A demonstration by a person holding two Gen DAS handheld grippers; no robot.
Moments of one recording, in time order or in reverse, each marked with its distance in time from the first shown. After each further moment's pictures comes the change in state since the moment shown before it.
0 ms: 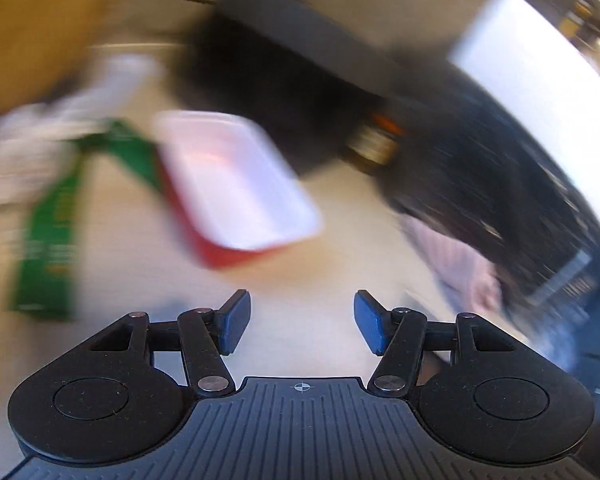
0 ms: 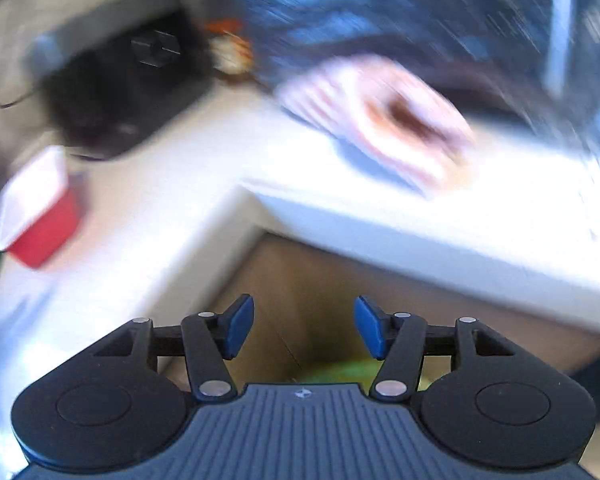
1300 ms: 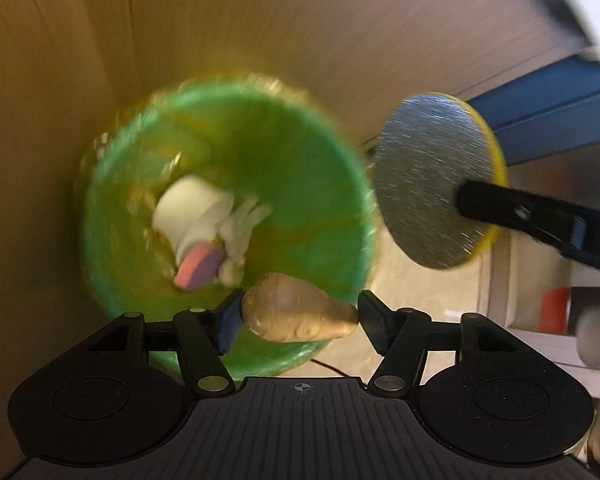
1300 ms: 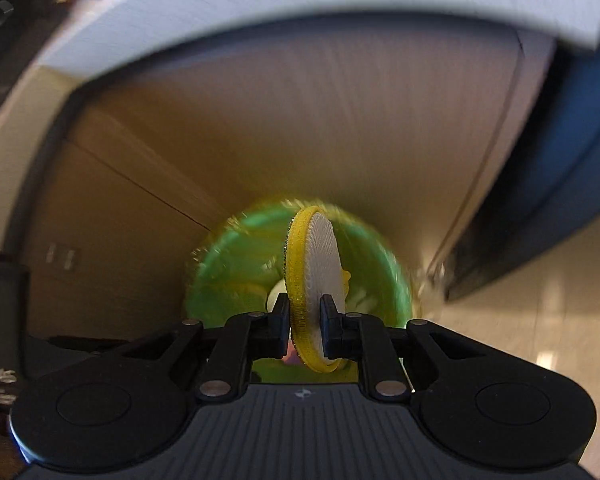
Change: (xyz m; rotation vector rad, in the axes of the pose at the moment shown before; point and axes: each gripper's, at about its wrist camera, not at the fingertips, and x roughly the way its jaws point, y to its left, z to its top) left arm 0.272 -0.148 -0.275 0.499 0.962 -0.100; right arm 0.033 -0.157 -0.142 0.385 0.363 -0.060
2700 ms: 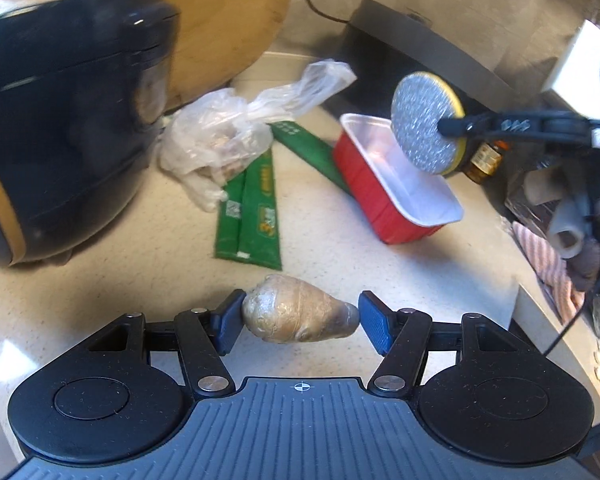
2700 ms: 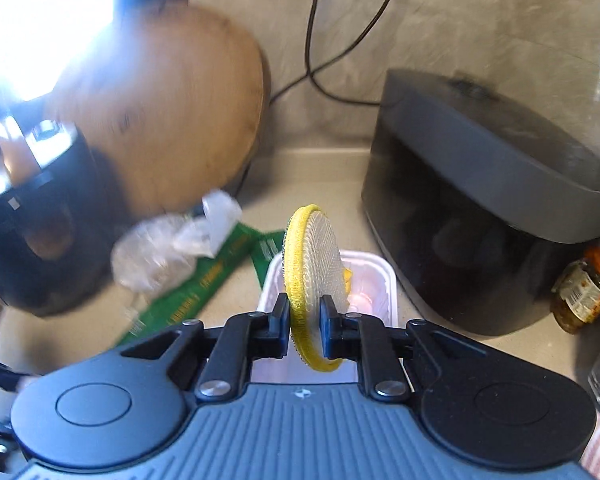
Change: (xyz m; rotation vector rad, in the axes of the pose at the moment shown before) left arm -0.356 0.179 -0.241 -0.636 -0.946 0.300; right arm -0.102 0.483 0.062 -1.164 -0.338 0.442
